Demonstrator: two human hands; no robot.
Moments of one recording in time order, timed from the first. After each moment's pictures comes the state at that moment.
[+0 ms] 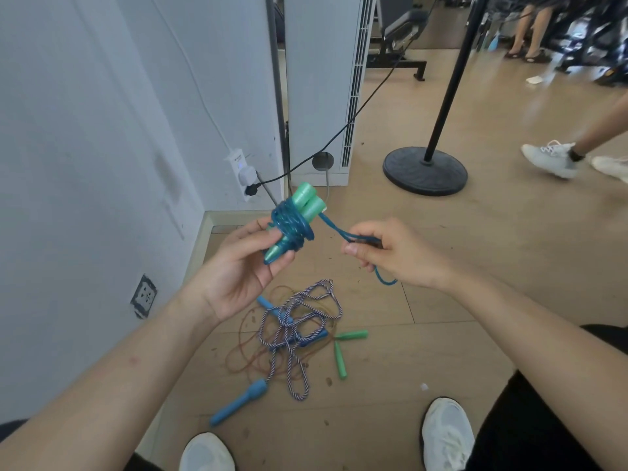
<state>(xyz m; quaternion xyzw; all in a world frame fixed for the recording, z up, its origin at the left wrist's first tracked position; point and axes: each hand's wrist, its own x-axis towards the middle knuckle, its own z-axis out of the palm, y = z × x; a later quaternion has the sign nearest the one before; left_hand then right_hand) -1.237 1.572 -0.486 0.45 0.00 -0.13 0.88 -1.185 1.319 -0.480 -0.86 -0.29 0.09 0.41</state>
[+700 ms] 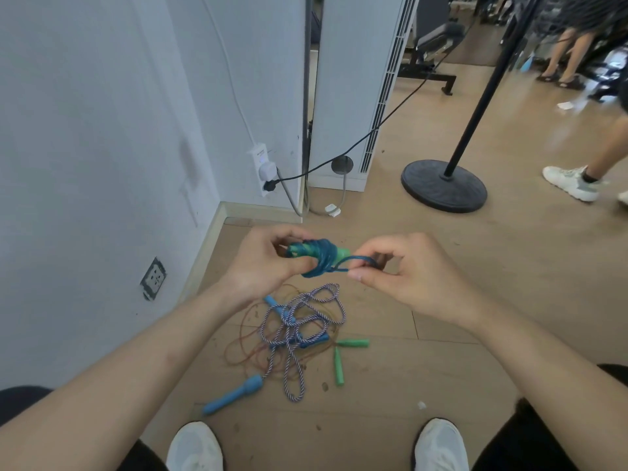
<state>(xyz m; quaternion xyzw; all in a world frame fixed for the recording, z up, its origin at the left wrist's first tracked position) -1.229 1.565 -0.508 0.81 0.02 0.06 0.58 -1.218 1.334 -0.457 -0.85 -0.34 0.03 0.40</state>
